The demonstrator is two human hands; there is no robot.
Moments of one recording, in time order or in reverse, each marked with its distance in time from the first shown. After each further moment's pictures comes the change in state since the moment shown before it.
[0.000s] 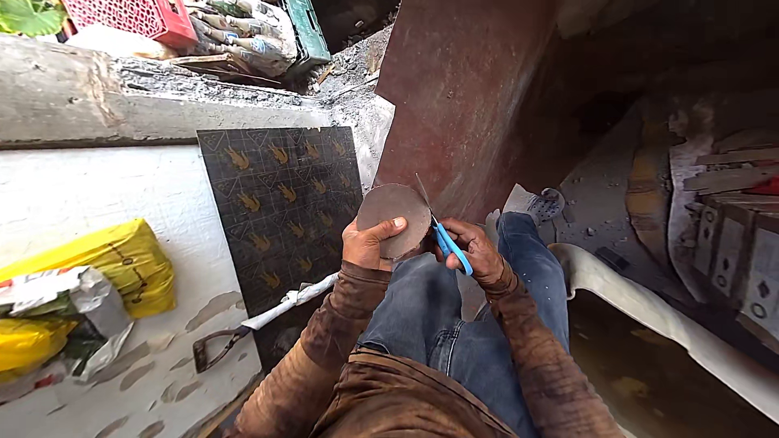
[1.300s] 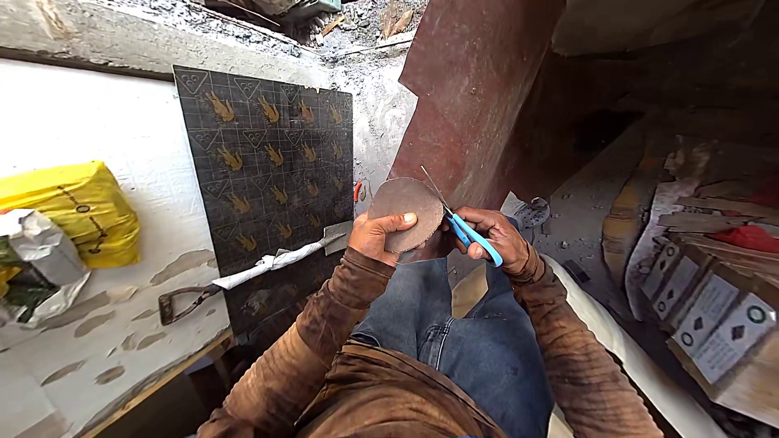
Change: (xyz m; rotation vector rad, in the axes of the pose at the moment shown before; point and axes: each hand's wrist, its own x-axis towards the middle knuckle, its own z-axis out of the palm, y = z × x) left_hand 0.021 0.007 0.006 -0.126 0.018 -0.269; right_hand 0.044 -0.037 -0.052 -0.130 -0.237 0.221
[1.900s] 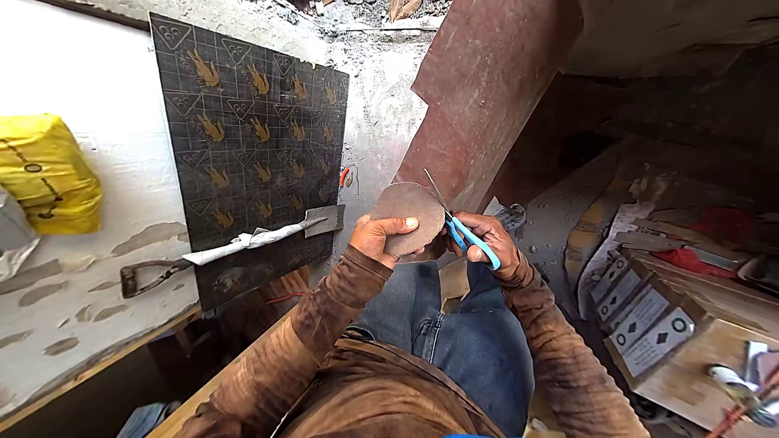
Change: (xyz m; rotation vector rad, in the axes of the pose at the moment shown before) left_hand -0.003 0.005 0.004 -0.051 -0.020 -0.126; right_hand 0.009 -0.015 -0.006 0.028 -0.029 0.042
